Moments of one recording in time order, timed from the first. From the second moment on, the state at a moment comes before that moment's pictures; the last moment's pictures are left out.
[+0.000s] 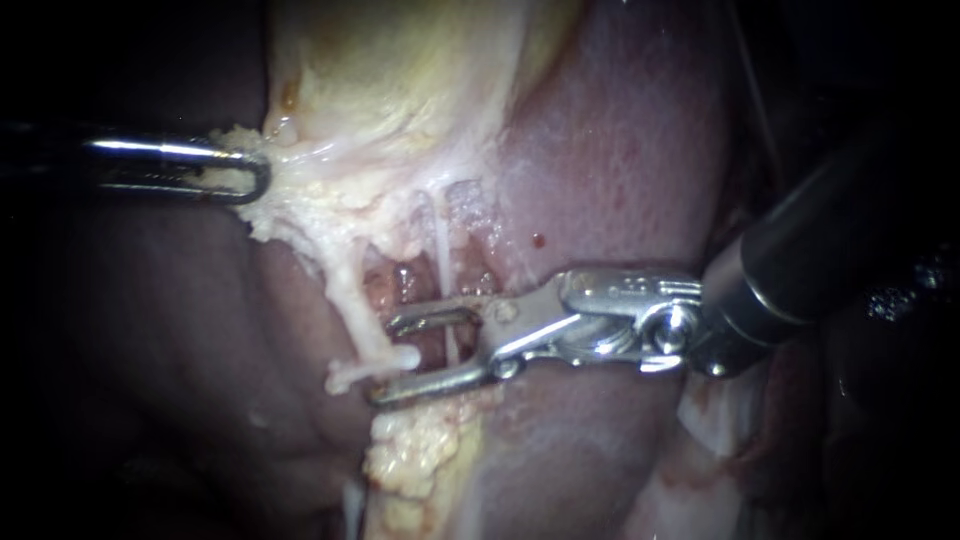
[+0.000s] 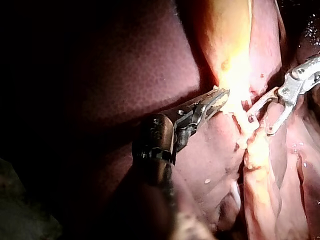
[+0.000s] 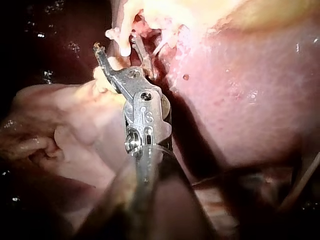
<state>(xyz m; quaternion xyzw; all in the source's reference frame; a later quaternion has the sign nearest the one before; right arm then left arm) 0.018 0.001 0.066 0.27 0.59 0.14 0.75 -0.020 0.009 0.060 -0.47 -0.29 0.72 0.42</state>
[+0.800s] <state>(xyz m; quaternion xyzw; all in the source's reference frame) 0.006 0.002 0.063 0.20 0.60 0.12 0.77 -0.020 0.009 0.061 -0.47 -0.29 0.72 0.42</state>
